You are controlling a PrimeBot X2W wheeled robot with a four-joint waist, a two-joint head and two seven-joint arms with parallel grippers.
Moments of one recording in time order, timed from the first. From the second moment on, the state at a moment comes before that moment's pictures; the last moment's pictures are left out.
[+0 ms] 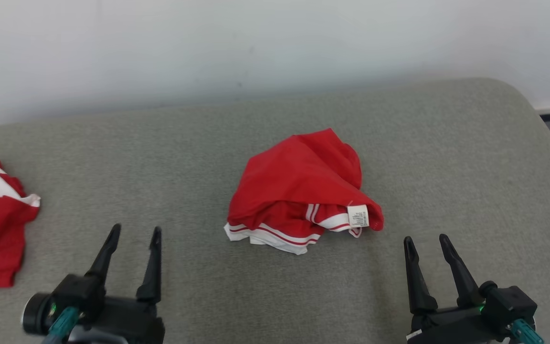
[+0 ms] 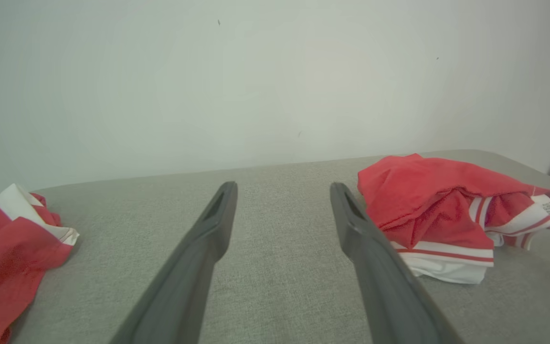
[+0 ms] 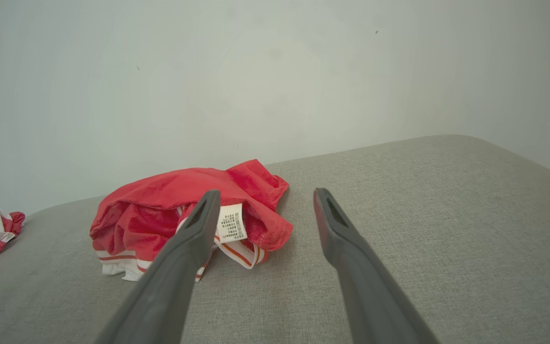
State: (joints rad) left arm -0.13 0.11 -0.02 0.20 -0.13 -0.12 -0.26; right arm -0.04 -0.05 0.10 0.17 0.24 0.13 -0.26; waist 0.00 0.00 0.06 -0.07
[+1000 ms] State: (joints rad) left arm -0.48 0.18 -0.27 0.57 -0.23 -0.13 -0.26; right arm -0.12 -0.05 0.09 0.14 0.29 0.13 -0.26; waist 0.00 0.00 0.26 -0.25
